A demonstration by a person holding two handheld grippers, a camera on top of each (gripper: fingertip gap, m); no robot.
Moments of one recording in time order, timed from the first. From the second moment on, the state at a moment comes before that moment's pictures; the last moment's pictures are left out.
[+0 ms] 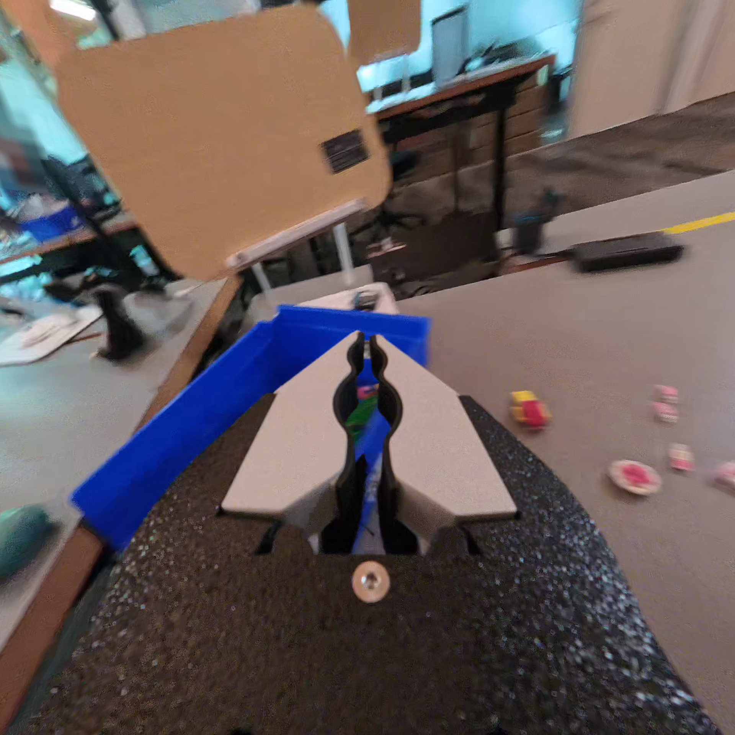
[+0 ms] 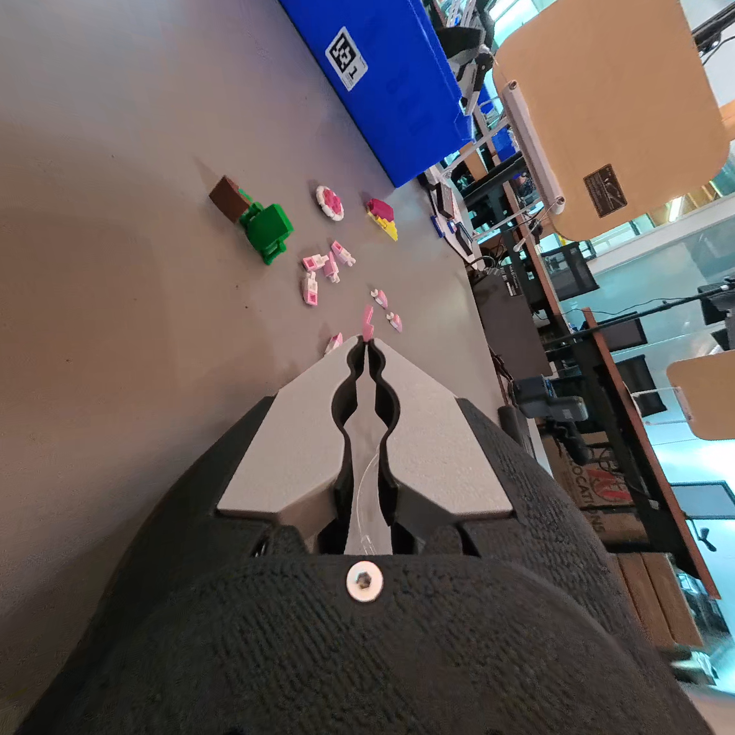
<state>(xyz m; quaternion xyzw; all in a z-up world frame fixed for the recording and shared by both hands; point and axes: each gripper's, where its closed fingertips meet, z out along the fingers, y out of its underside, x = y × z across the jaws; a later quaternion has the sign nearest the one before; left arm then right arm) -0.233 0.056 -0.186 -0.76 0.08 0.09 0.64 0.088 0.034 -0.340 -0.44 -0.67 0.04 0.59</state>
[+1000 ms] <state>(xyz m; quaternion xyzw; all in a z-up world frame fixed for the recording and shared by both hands) 0.007 0.033 -0.176 -0.71 0.28 -0.33 0.55 -0.006 0.048 -0.186 -0.23 -0.60 -0.11 0.76</state>
